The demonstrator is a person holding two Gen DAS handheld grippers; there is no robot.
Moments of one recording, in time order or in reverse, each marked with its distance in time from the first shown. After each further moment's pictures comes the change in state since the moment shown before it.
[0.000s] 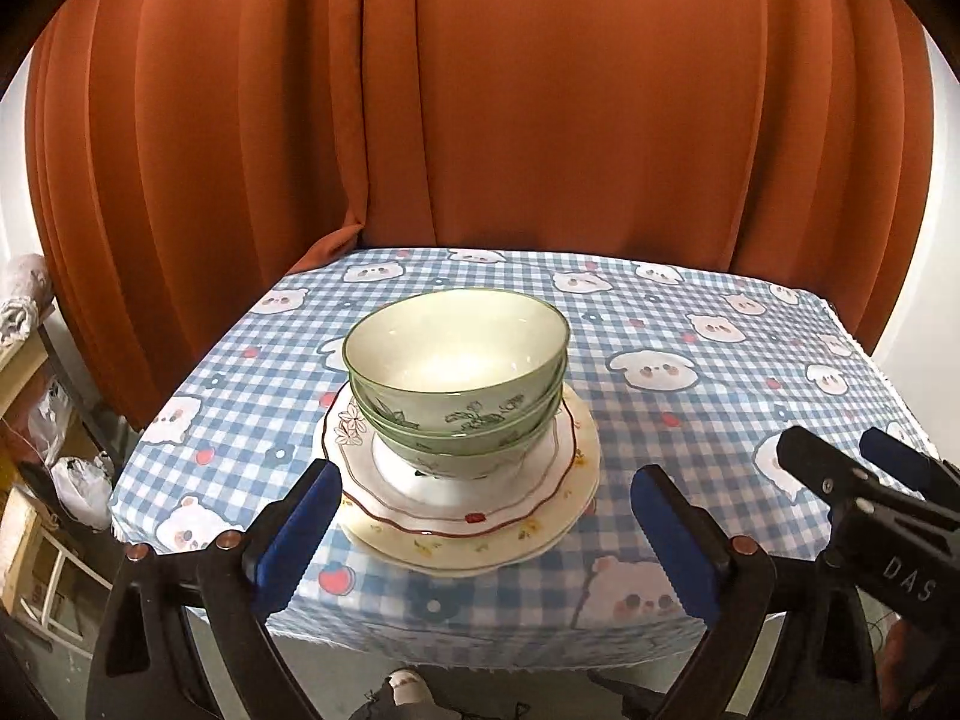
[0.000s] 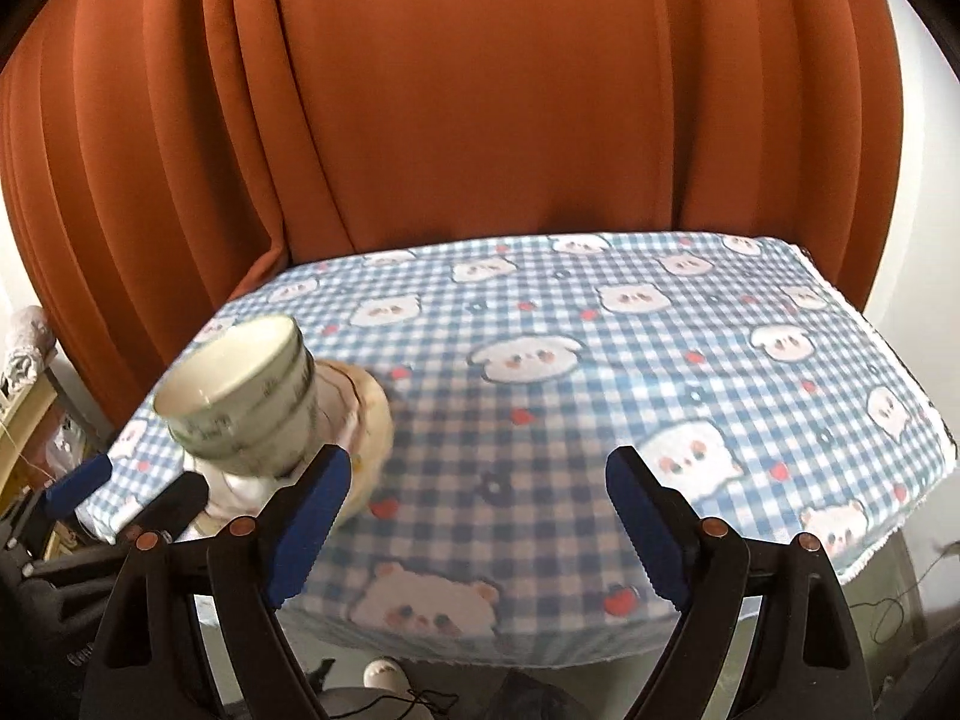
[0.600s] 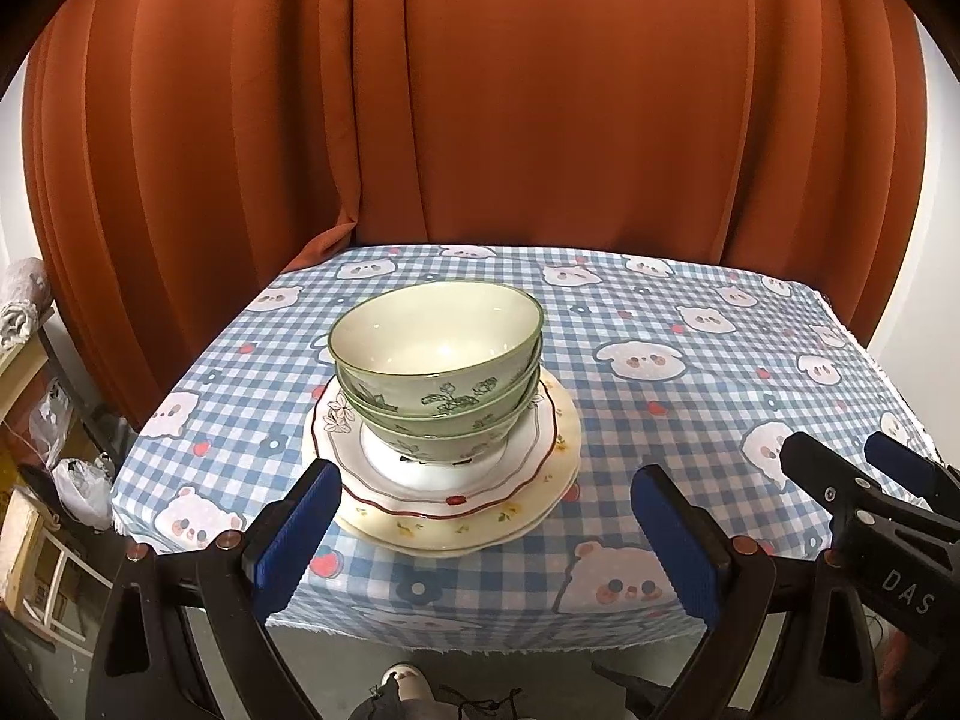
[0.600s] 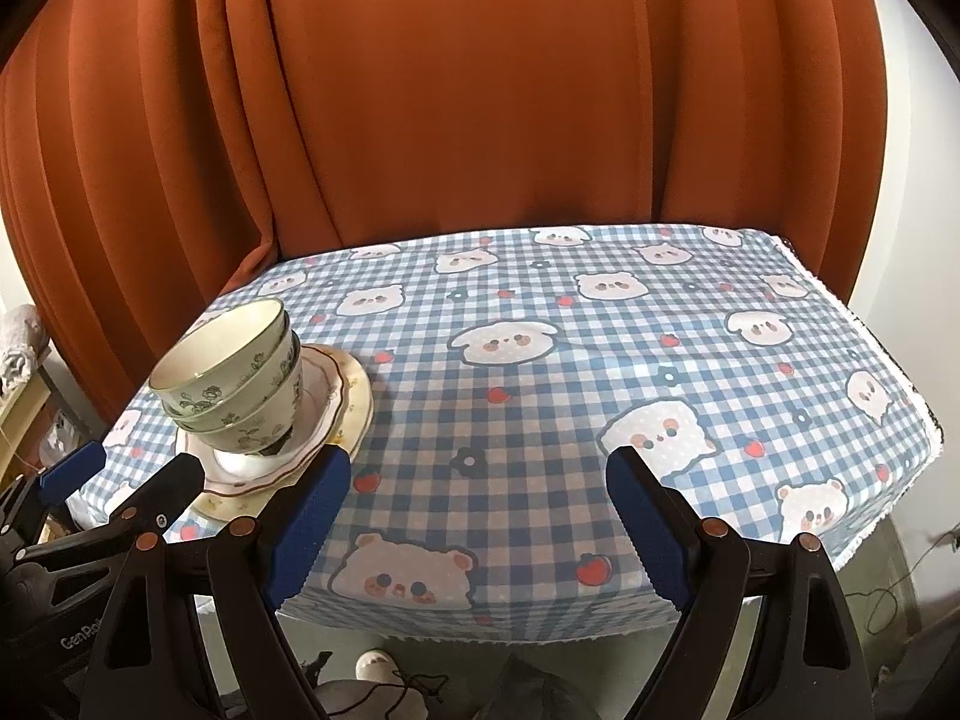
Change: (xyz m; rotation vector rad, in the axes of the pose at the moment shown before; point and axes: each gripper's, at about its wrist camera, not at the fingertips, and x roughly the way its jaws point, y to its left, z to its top) left arm -0.007 -0.010 -0.006 0.011 0.010 -0.004; right arm -0.013 -0.009 -0.009 0.010 0.003 -0.024
